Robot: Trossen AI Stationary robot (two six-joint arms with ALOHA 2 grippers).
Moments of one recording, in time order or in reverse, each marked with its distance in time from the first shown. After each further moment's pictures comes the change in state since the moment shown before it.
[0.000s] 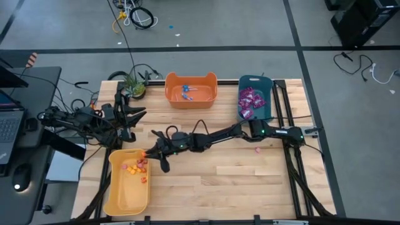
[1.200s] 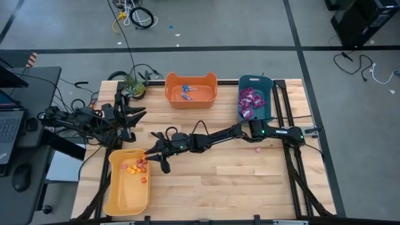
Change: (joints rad) left arm 0.000 0.000 0.000 0.000 0.000 0.000; right arm 0.005 -0.001 0.000 -0.013 -0.001 -0.044
